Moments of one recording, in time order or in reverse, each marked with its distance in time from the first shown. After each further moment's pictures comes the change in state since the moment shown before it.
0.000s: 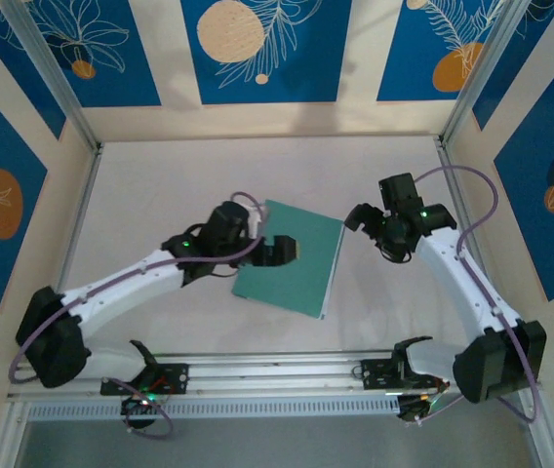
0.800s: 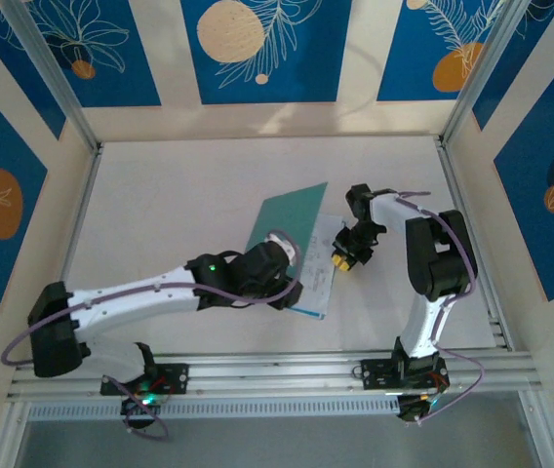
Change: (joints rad) left arm -0.378 0.090 0.111 -0.227 -0.257 0.150; right arm -0.027 0.649 0.074 0.020 -0.280 0.147
